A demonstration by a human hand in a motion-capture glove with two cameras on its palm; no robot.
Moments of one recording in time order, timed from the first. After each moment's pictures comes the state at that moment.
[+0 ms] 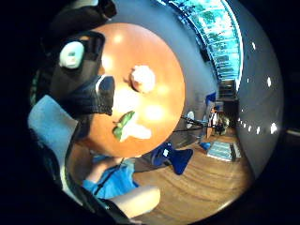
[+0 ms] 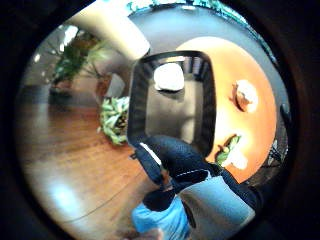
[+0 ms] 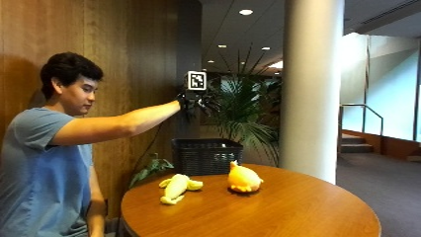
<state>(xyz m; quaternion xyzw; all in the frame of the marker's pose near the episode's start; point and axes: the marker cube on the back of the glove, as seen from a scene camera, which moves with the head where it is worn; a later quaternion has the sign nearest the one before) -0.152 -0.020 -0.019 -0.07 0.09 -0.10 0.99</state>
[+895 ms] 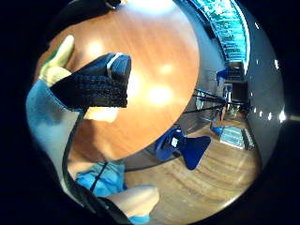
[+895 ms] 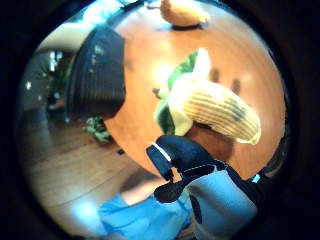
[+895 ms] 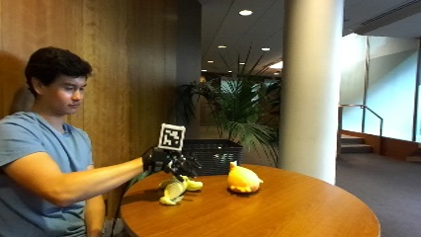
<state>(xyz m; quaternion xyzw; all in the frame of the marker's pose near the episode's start) 0.034 0.120 0.166 -0.14 0.07 -0.01 0.99</state>
